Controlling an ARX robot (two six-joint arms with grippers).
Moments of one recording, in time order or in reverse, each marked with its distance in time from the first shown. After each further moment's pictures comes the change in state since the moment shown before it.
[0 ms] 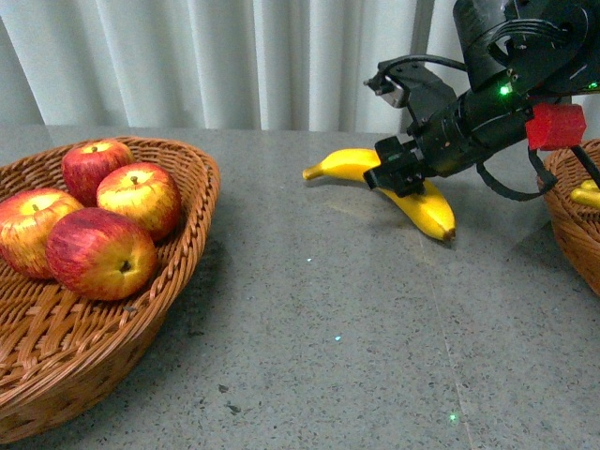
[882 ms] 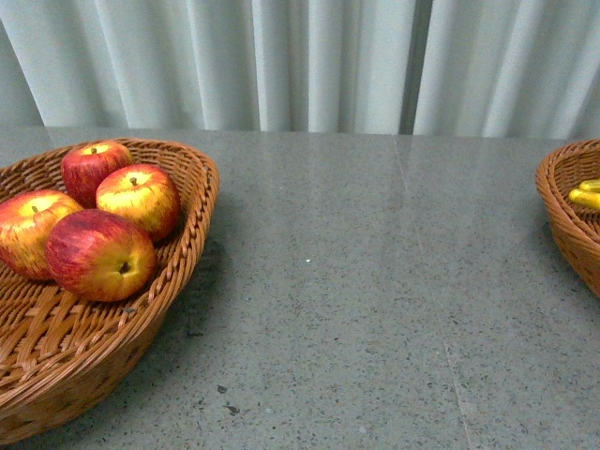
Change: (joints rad) left arm 0.000 0.000 0.000 0.000 0.000 0.000; right arm -0.733 -0.467 -0.671 0.596 -0.729 0.324
